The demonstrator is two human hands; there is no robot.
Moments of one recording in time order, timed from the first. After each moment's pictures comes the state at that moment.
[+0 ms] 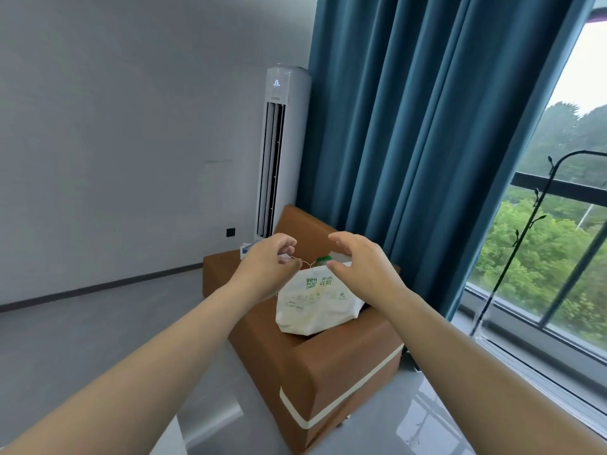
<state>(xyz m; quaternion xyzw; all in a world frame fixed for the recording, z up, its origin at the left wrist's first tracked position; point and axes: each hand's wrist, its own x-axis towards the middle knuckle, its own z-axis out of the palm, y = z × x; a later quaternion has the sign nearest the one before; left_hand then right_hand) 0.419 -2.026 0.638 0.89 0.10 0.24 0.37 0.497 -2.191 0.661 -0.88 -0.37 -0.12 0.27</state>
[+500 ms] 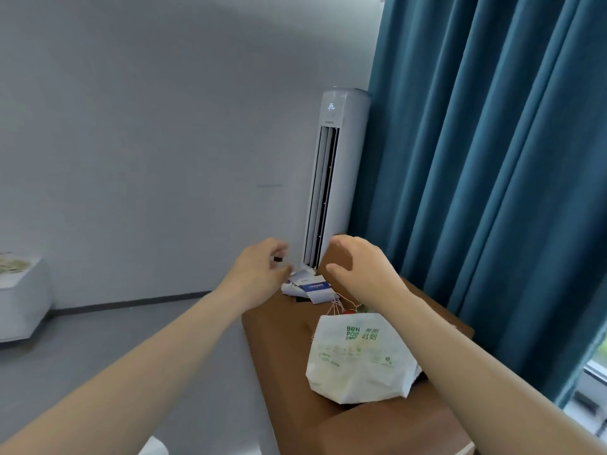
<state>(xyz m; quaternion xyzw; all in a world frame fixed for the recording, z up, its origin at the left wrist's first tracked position) 0.582 -1.947 0.649 0.86 0.21 0.30 0.35 0.708 -2.096 0.671 -0.83 -0.47 -0.11 0.28</state>
